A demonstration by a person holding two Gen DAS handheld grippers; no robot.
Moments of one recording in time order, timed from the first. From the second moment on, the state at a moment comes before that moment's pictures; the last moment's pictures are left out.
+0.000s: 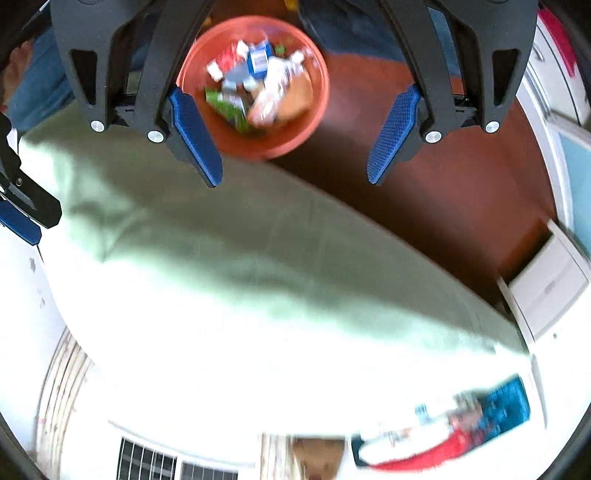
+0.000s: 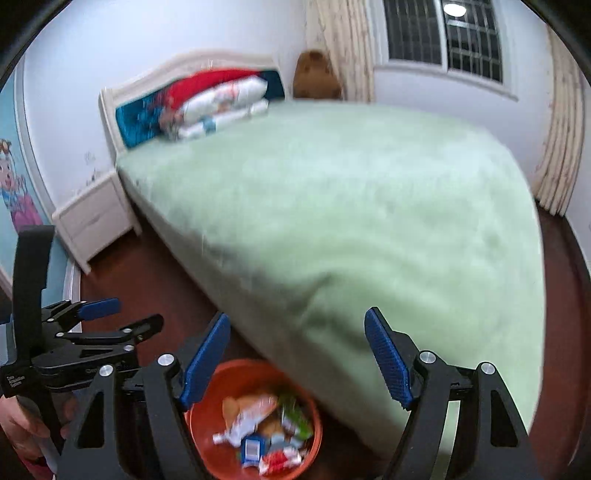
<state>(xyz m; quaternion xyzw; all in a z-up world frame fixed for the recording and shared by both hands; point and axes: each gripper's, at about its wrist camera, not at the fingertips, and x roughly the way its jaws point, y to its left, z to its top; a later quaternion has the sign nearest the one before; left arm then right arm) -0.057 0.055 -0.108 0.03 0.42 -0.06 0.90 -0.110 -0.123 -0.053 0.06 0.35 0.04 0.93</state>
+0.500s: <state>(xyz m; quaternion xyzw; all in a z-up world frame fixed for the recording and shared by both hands) -0.062 0.046 0.002 0.03 0.27 -0.05 0.96 -0.121 -0.133 0.029 0.04 0.22 0.01 0.98</state>
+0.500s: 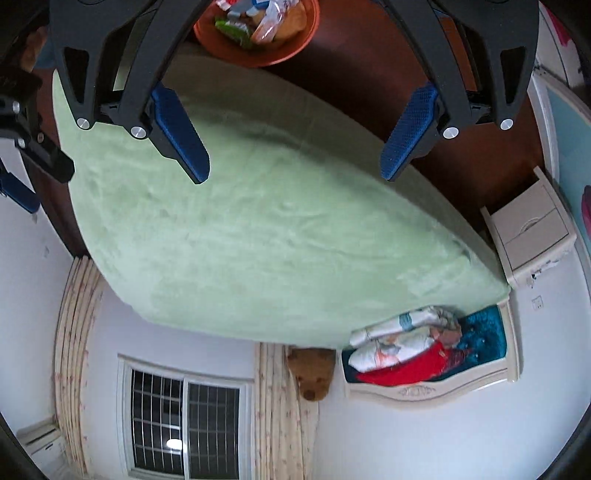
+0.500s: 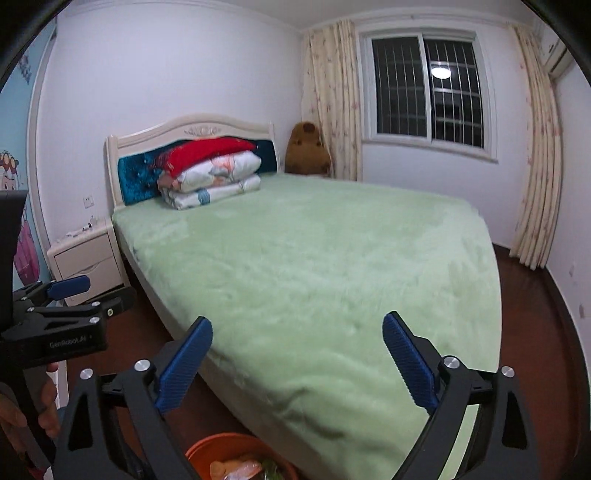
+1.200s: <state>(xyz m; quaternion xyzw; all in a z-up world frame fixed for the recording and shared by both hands) -0.072 0.047 0.061 0.04 0.19 -0.05 0.98 -0.137 -0.146 0.065 0.05 0.17 -0.01 0.98</state>
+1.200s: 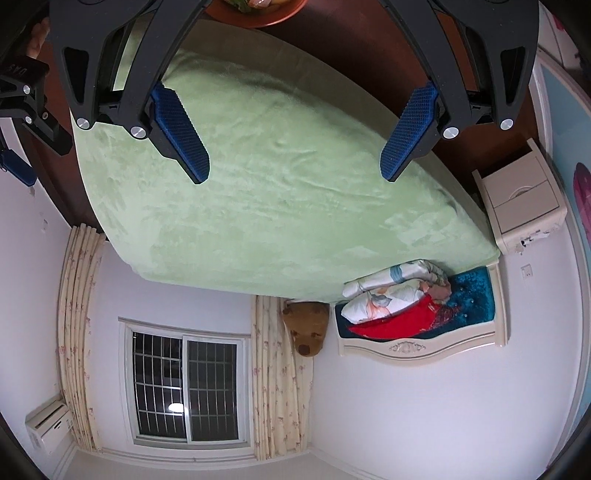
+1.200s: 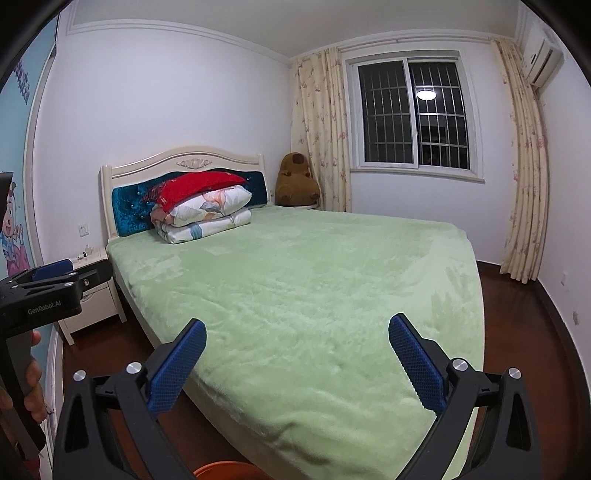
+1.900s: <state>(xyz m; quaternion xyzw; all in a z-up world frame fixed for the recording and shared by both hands) -0.078 0.046 0.075 0.03 0.17 -0.06 0.98 -0.143 -0.147 0.070 0.04 0.16 -0.02 0.99</state>
